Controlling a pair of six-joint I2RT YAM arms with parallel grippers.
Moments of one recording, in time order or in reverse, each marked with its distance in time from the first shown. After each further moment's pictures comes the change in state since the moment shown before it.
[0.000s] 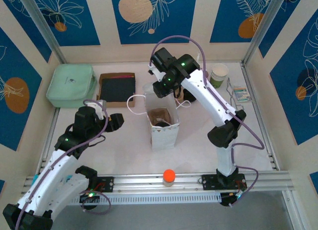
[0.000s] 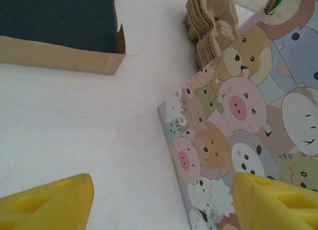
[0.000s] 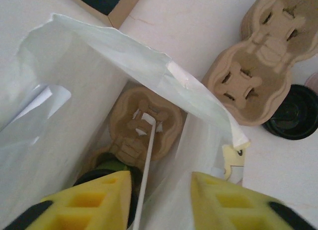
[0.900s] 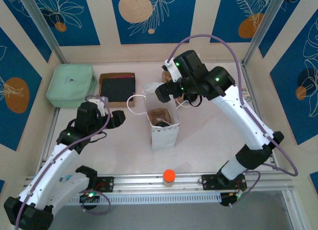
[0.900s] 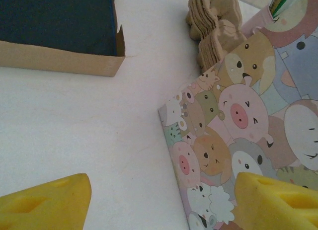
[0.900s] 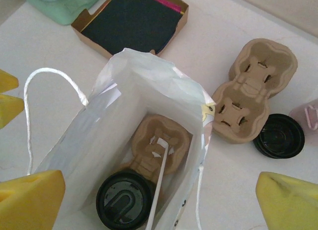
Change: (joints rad) left arm 0.000 0.085 0.055 -0.002 0.000 0.005; right arm -0.002 -0.418 -0.353 0.267 -0.030 0.022
